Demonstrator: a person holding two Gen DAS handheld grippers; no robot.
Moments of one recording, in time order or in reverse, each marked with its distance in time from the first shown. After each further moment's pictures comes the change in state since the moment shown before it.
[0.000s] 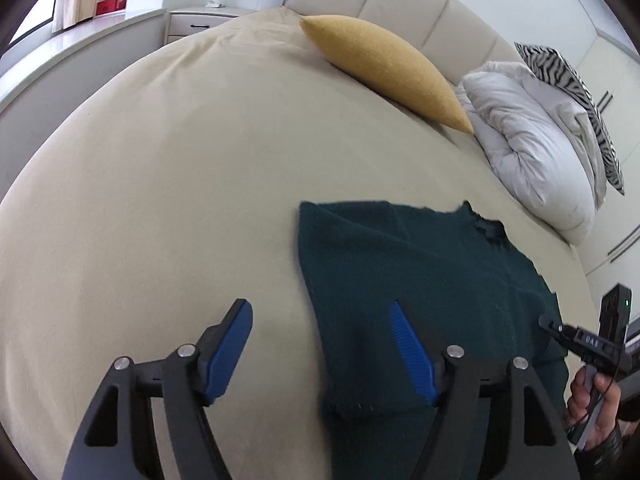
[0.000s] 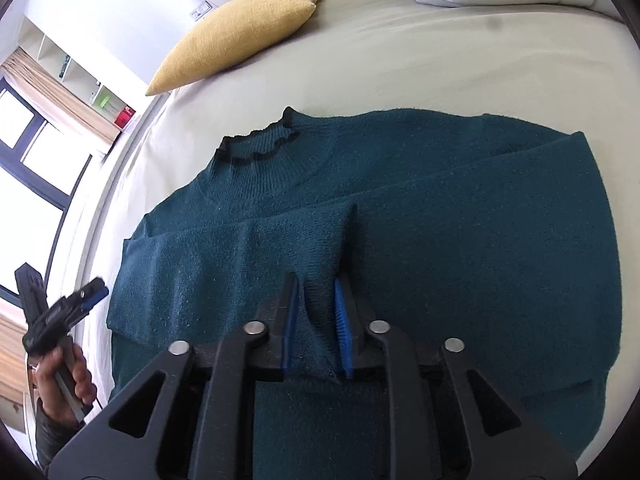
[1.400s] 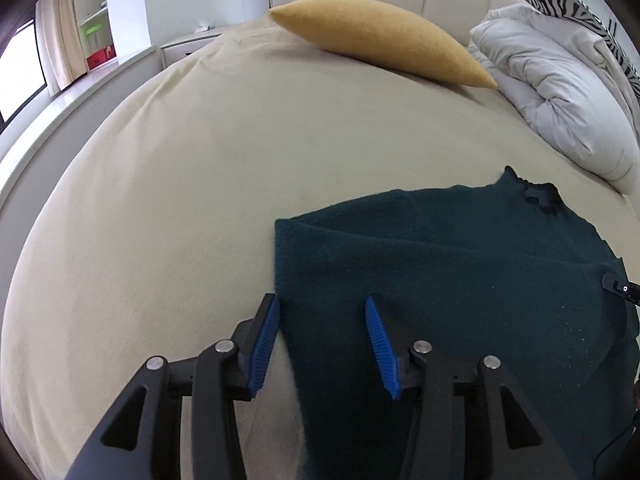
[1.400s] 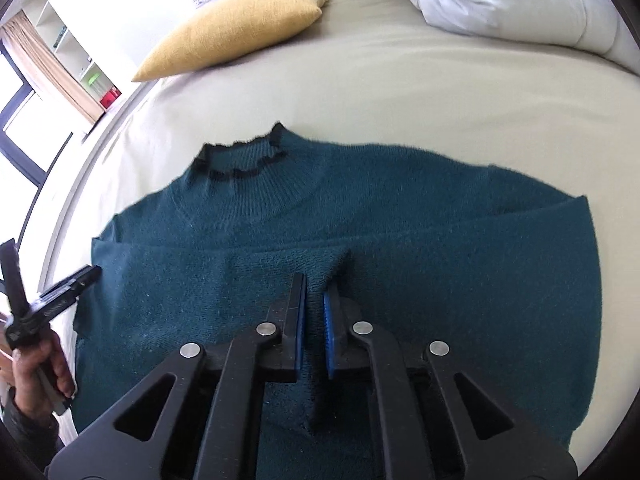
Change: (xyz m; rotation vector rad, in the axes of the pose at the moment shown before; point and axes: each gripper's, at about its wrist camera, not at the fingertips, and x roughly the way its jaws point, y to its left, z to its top) left arm 0.057 -0.030 0.013 0.142 -0.012 0.217; right arm 0.012 0.007 0.028 -0.094 -0.028 -0.109
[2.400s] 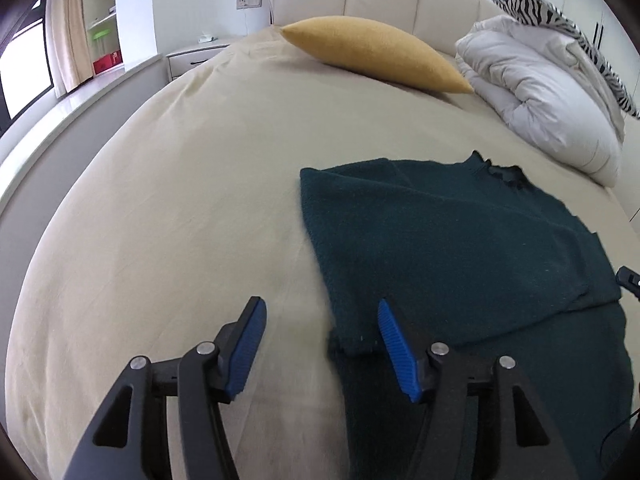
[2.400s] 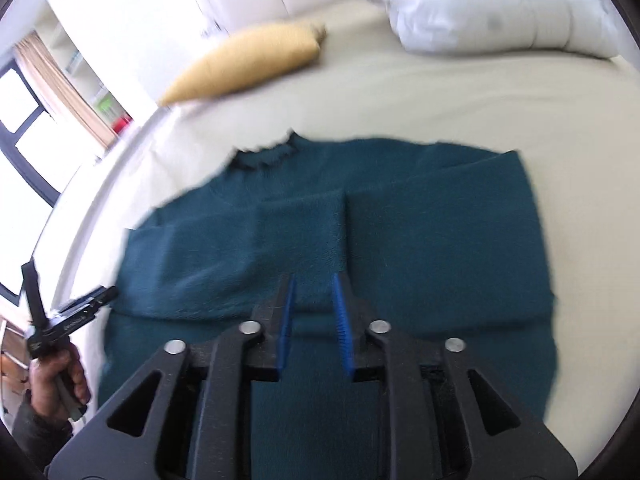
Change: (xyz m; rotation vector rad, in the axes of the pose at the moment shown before) left arm -0.073 0.018 -0.051 -0.004 -0.052 -0.023; right arm -0.095 -0.004 -0.072 0.037 -0.124 0.045
